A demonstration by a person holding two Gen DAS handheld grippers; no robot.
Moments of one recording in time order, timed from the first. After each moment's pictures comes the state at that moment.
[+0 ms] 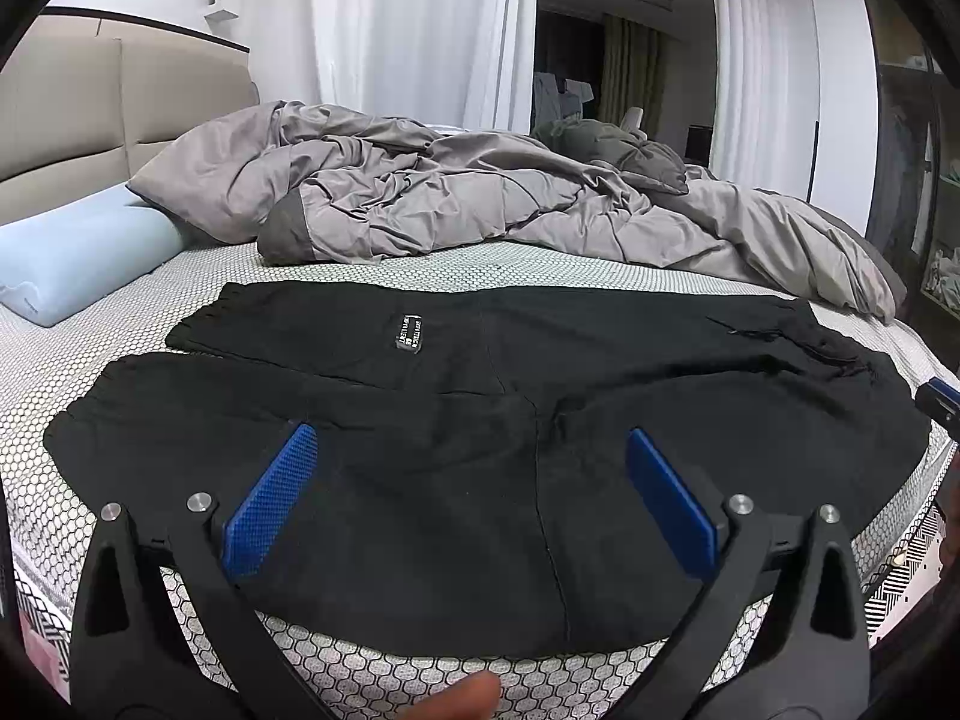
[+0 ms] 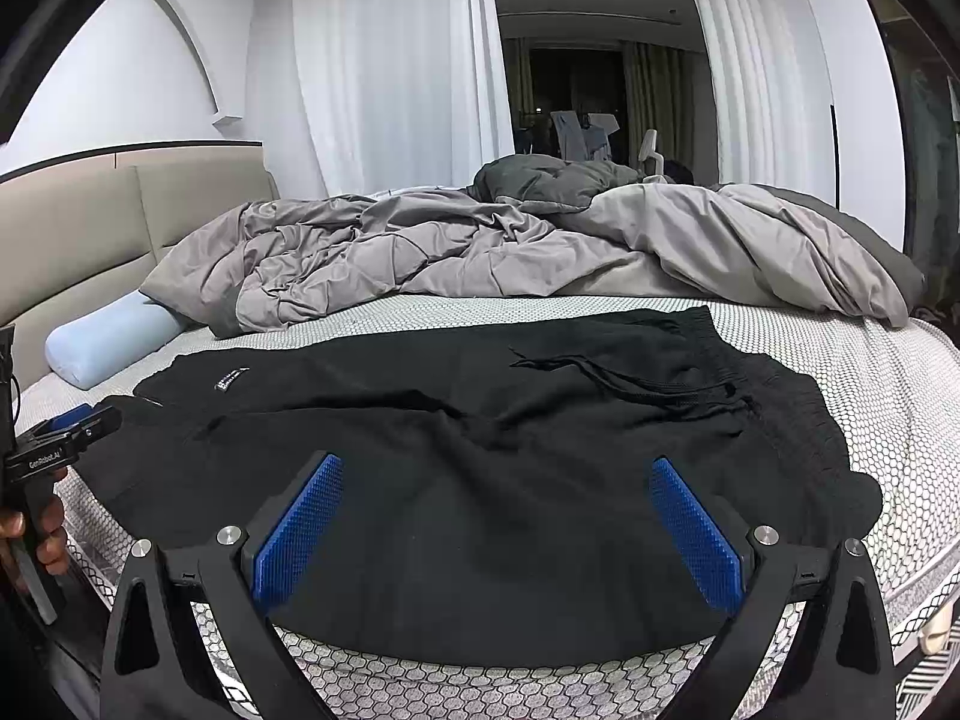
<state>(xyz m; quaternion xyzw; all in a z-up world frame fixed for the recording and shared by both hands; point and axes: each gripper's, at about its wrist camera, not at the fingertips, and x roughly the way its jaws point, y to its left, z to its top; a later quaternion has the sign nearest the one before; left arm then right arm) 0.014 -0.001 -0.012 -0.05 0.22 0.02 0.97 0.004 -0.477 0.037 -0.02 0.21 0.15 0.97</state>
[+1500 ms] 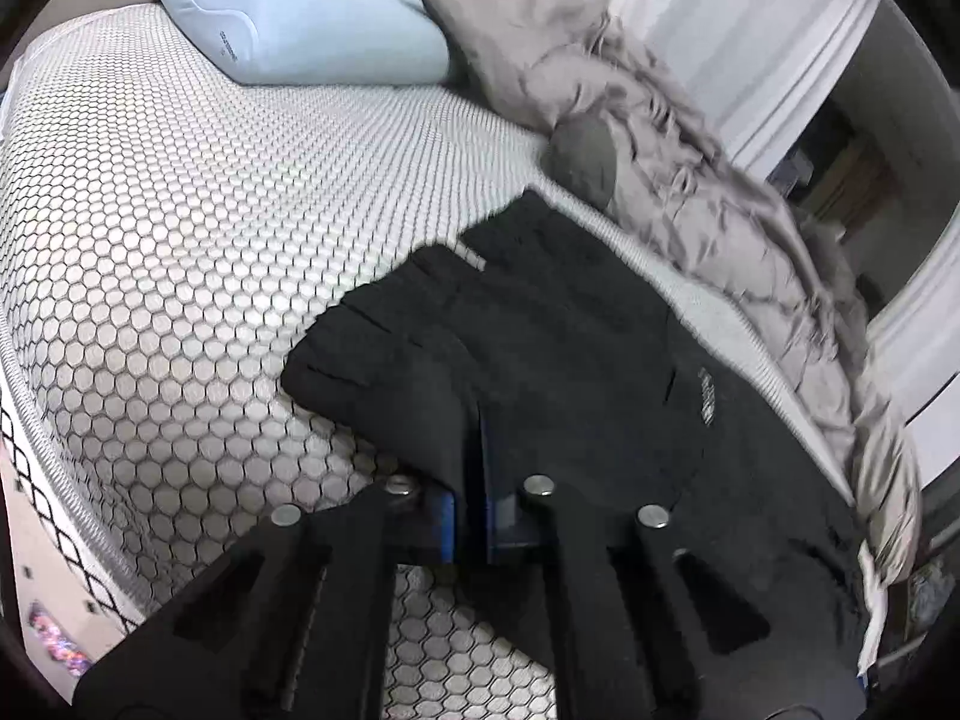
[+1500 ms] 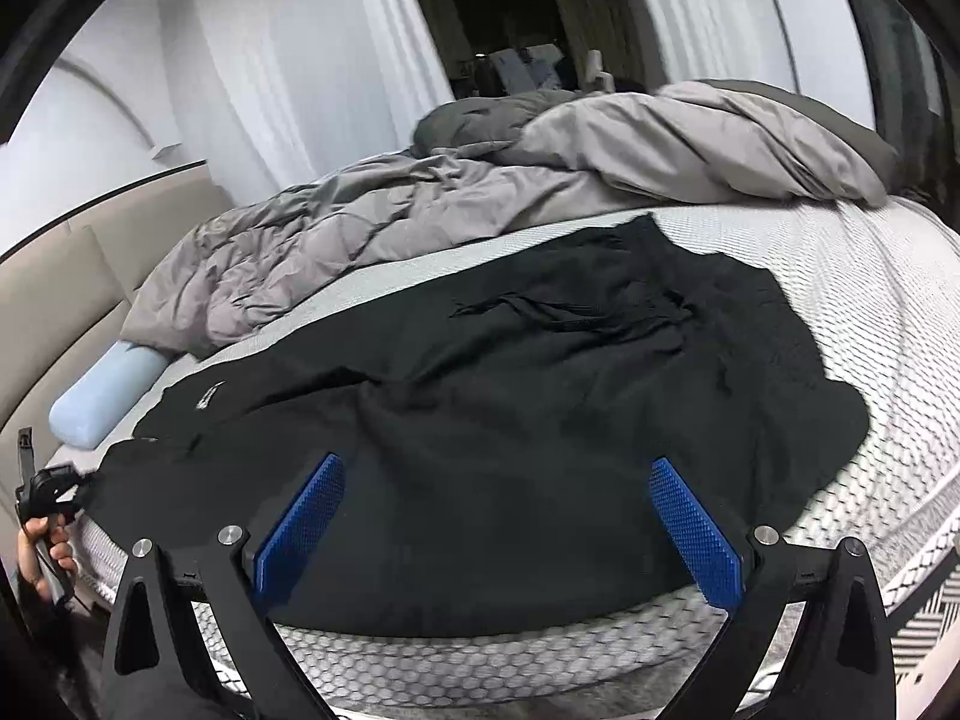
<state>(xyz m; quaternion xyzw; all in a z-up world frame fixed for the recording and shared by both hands) 0.011 0.266 -0.056 -0.34 0.29 0.19 0.87 0.036 -0.548 0.027 0.08 0.30 0.09 0.95</state>
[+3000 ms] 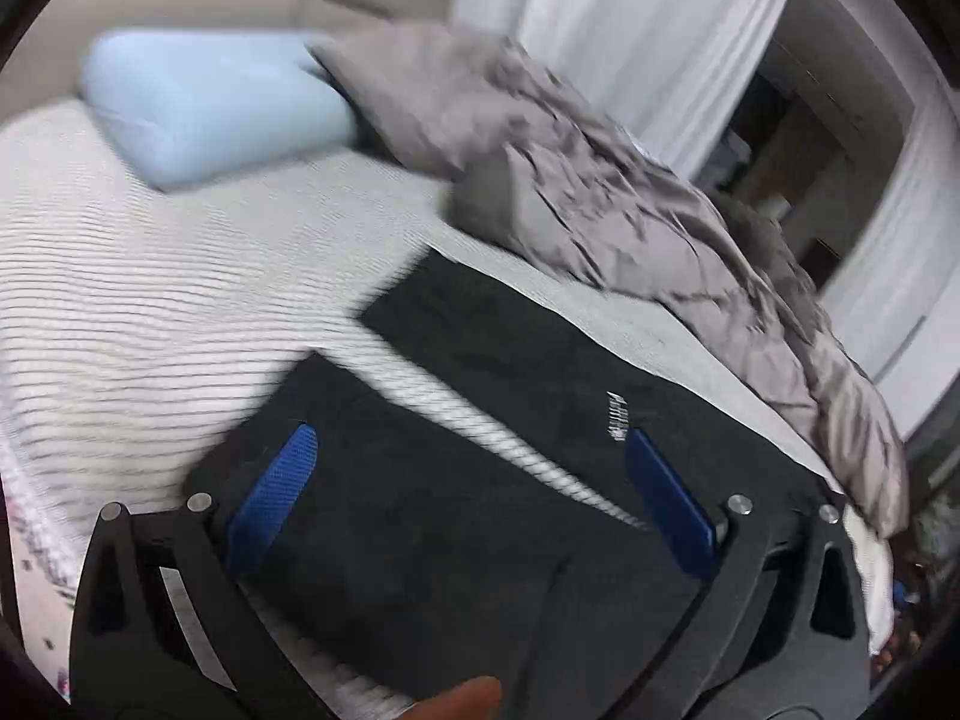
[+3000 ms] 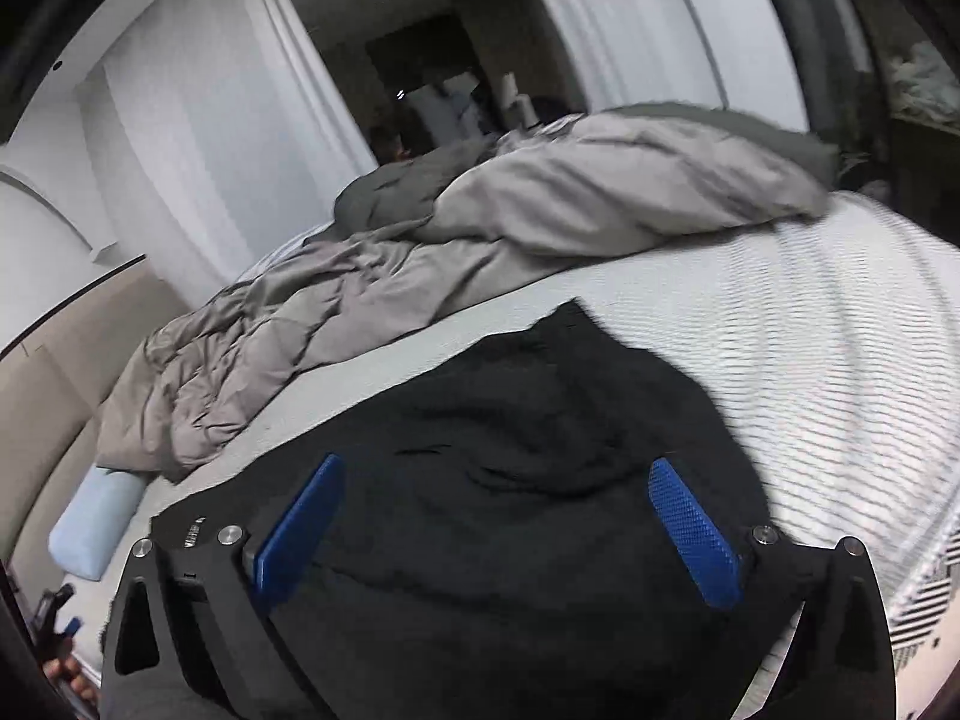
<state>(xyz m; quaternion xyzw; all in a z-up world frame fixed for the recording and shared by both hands) 0.054 0.216 0.014 -0.29 0.30 0.12 0.90 0.123 -0.563 0.100 0.17 0.29 0.06 0.94</state>
